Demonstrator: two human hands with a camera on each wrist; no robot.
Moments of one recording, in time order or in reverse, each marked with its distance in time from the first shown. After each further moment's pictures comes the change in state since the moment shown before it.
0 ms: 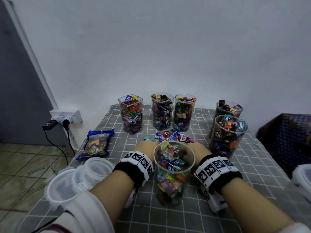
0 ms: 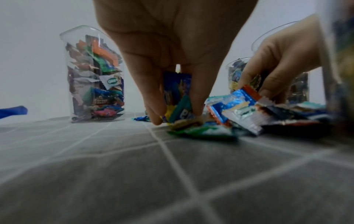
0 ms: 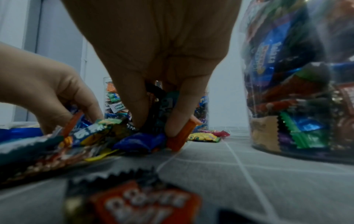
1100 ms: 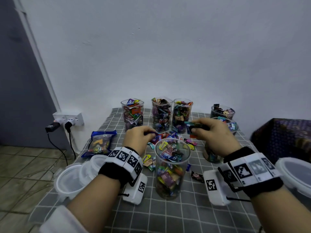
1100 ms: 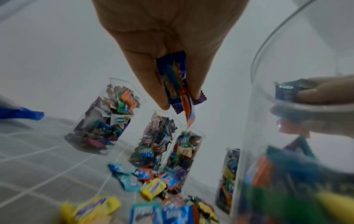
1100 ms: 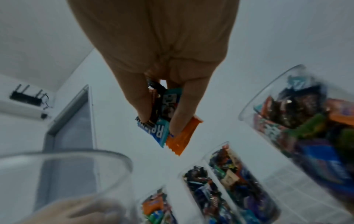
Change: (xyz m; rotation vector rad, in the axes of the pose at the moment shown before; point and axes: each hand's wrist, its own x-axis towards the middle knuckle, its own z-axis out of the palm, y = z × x) left_hand -0.073 -0.008 -0.046 -0.954 0.521 -0.061; right_hand -0.087 0.000 -0.065 0.957 0.501 -0.090
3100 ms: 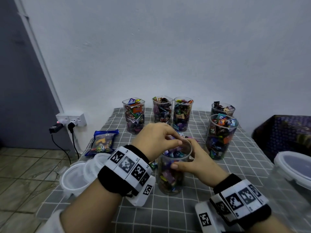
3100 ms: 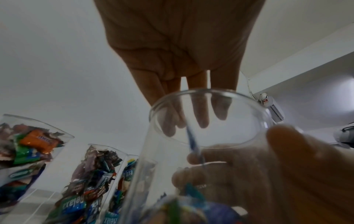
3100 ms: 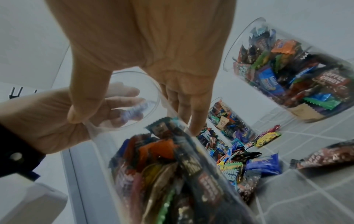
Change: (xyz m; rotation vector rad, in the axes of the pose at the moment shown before) left_hand -0.041 0.060 -0.015 0.209 -0.255 0.417; right_hand -0.049 0.031 0.045 0.213 -0.276 -0.011
